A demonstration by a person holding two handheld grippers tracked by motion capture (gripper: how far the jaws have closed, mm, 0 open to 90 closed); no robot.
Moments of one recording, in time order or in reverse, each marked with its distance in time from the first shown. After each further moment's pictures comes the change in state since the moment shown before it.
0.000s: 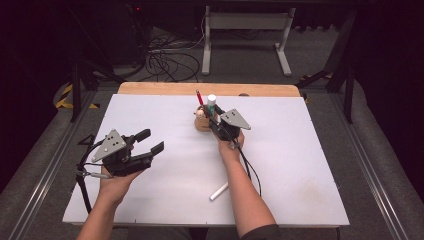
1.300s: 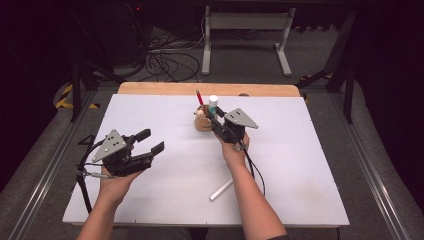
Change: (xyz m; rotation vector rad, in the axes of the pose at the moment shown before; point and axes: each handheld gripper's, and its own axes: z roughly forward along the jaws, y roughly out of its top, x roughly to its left) left arm -0.002 0.001 0.000 -0.005 0.002 0.004; right arm 0.003 0.028 -0.027 0.047 0.050 0.045
